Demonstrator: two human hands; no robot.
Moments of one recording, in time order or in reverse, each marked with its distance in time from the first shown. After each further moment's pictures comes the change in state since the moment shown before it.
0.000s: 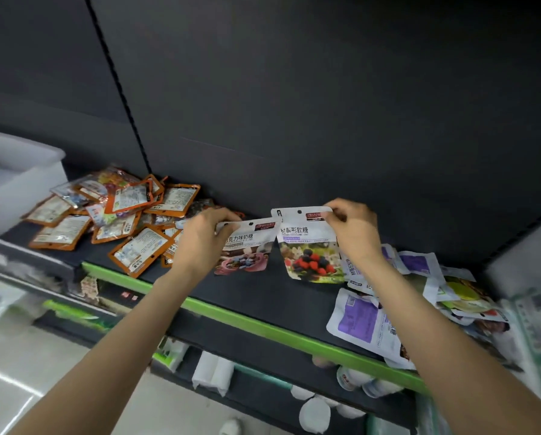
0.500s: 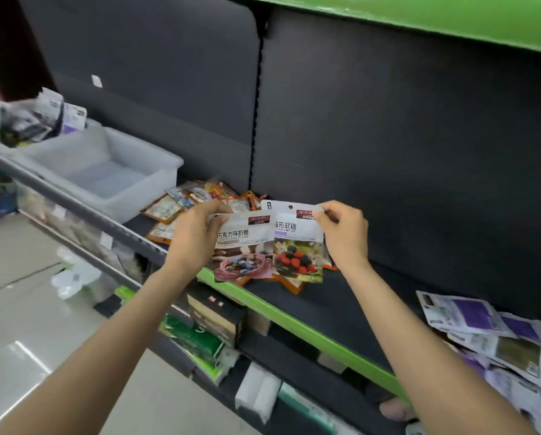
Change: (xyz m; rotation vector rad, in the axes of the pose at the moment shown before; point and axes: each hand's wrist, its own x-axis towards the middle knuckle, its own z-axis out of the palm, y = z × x) left_hand -0.038 -0.116 -0.160 0.030 0.251 -0.134; right_hand -0.019 -0.181 0.123 0.212 0.018 -0.157
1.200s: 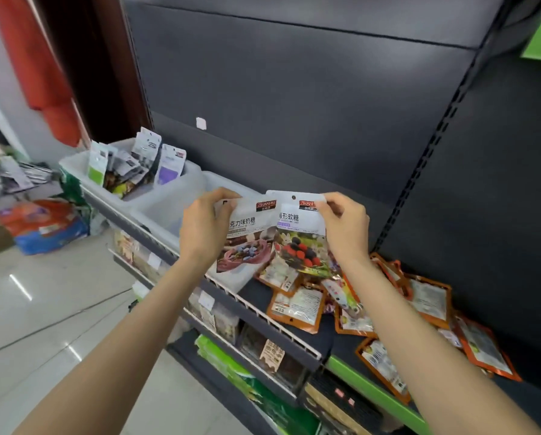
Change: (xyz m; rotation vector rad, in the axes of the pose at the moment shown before) left_hand 0.178 -0.226 -0.188 -0.033 0.205 -0.133; right_hand 0.103 -0.189 0.306 0.192 -0.004 -0.046
